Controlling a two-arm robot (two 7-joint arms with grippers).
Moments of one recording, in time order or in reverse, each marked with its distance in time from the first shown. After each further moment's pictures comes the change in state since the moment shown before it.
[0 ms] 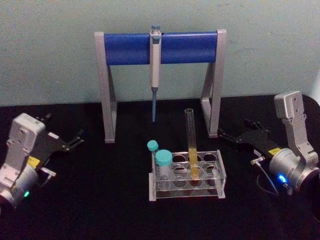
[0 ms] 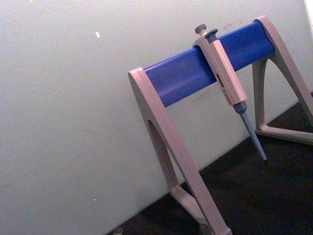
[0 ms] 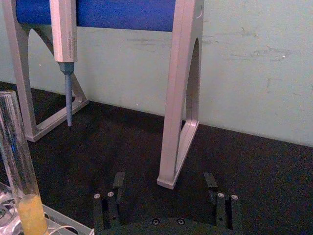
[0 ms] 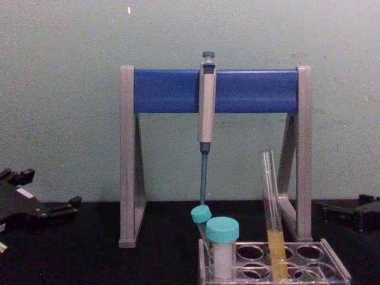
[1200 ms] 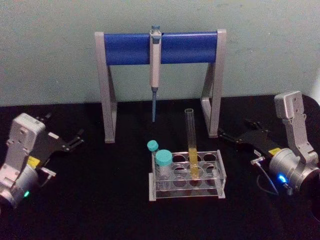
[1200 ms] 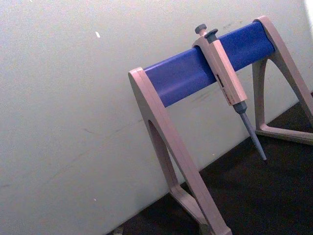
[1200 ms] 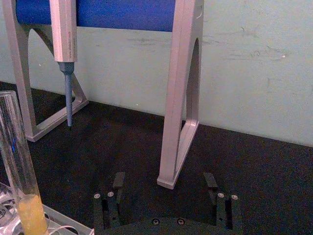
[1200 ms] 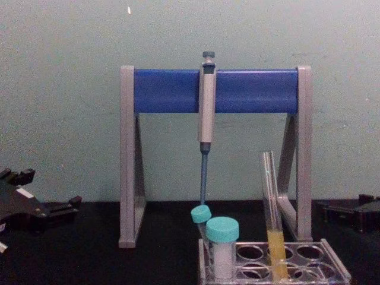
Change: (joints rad) left arm 0.000 0.000 0.000 0.000 0.000 0.000 0.000; right arm 0.000 0.000 0.000 0.000 0.000 0.000 0.000
